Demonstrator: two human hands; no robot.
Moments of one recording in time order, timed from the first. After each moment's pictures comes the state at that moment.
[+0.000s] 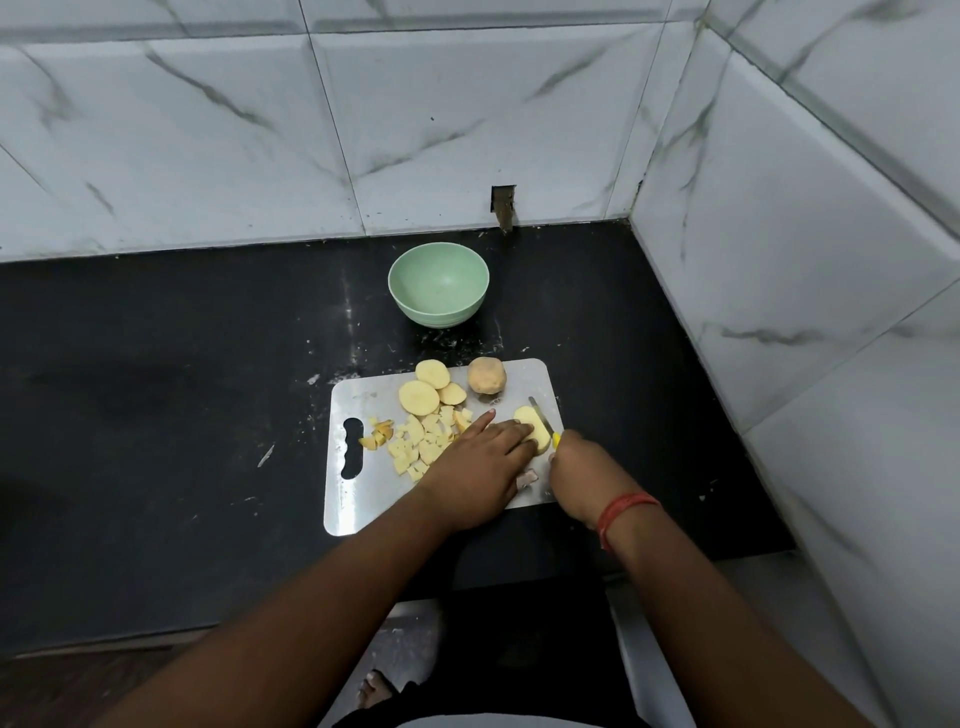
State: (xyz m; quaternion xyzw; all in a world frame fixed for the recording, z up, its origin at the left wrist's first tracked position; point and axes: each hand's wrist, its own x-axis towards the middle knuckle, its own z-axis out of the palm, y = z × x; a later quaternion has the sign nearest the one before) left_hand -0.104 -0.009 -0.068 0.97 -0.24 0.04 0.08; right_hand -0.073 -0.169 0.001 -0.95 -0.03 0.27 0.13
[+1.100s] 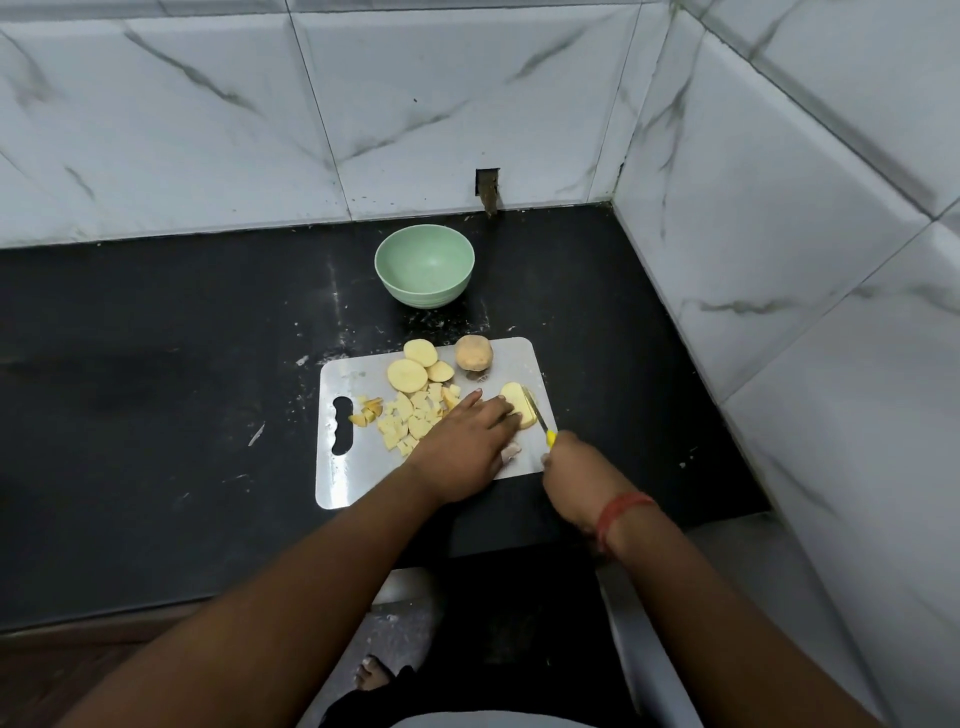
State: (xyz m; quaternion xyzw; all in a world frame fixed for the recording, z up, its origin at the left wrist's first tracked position) left_hand -0.111 -0.012 -0.061 0.97 -0.22 0.01 0.10; right_hand -0.113 -0.184 0.016 -0.95 -0.01 0.28 0.15
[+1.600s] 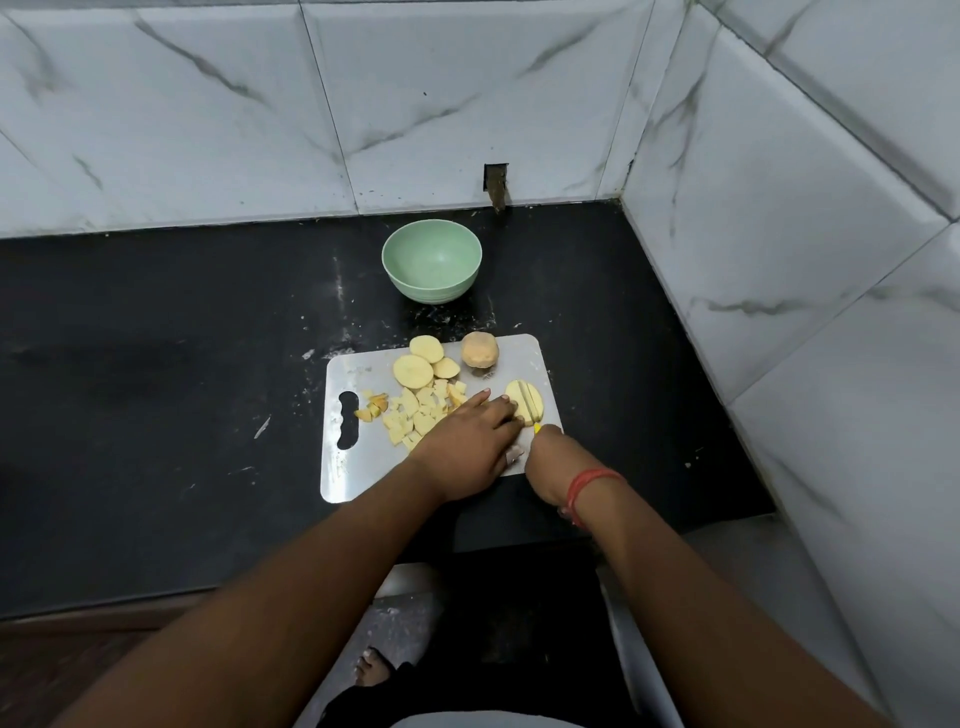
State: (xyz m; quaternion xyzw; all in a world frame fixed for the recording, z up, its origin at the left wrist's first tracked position) left_hand -0.113 -0.008 -0.064 0.97 -0.24 0.02 0.07; right_hand -0.103 -0.164 0.009 -0.94 -0.06 0.31 0.15
